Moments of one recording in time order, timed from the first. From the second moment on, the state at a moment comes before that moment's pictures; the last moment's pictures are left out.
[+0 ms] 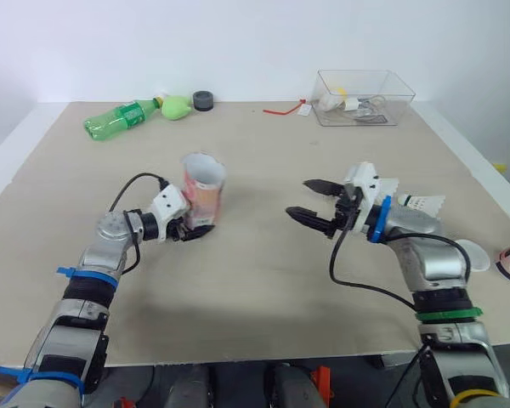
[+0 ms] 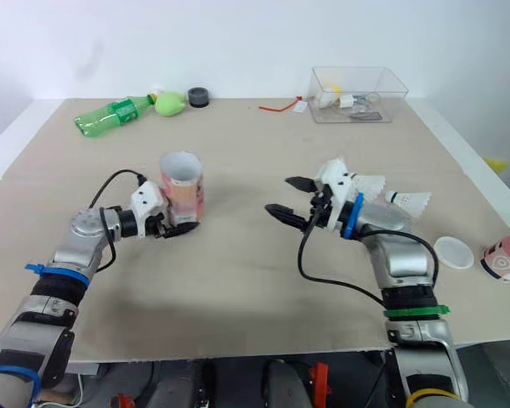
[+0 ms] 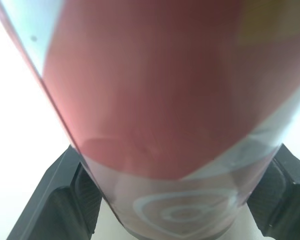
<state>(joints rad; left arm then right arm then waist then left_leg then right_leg) -0.68 0.49 -0.10 0.50 -0.11 -0.04 -1.08 -0.53 -0.54 -0.08 0.12 0.37 0.33 0.94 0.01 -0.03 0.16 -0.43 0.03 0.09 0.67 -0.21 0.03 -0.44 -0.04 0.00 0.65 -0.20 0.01</state>
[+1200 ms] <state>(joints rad) -0.91 0.46 -0.39 0.52 0.04 0.13 -1.36 -0.55 -0.43 -0.20 0.27 0.31 0.50 0.40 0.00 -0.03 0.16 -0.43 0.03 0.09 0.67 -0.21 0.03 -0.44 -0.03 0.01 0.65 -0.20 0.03</state>
